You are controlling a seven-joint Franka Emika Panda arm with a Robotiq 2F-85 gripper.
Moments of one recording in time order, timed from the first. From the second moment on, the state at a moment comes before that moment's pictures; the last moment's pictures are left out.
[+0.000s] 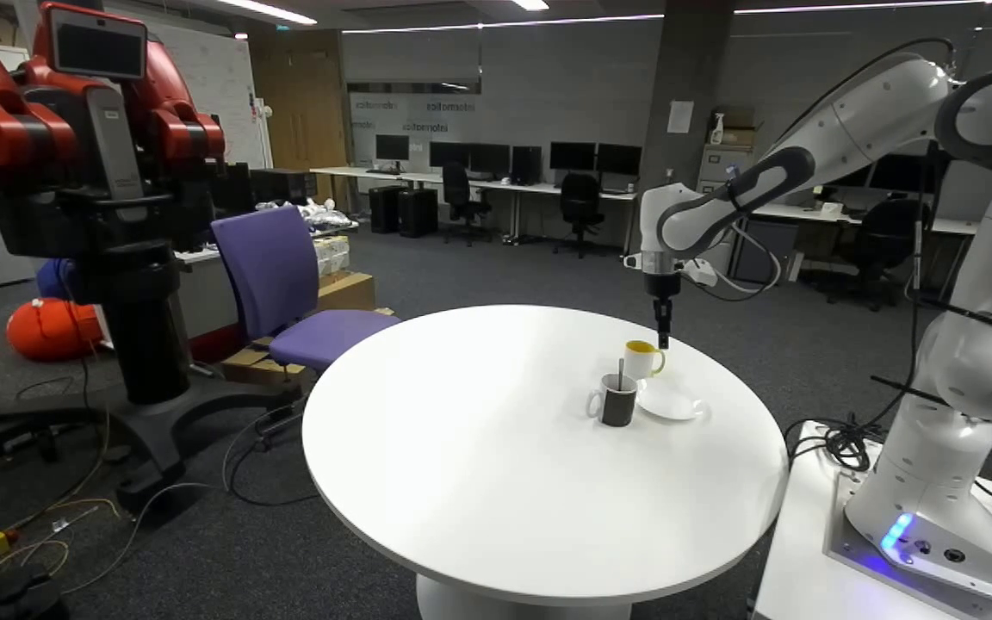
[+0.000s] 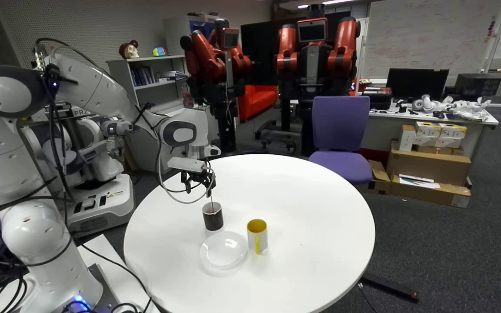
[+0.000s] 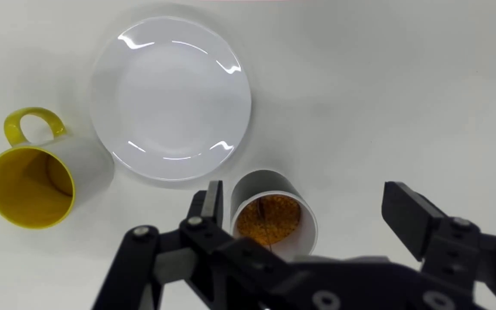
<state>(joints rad) -0.01 -0.02 -0.12 -2.30 -0.06 2.15 -0.49</state>
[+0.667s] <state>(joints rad) -0.02 0.05 -0.11 -2.30 -0.07 2.29 -0.49</state>
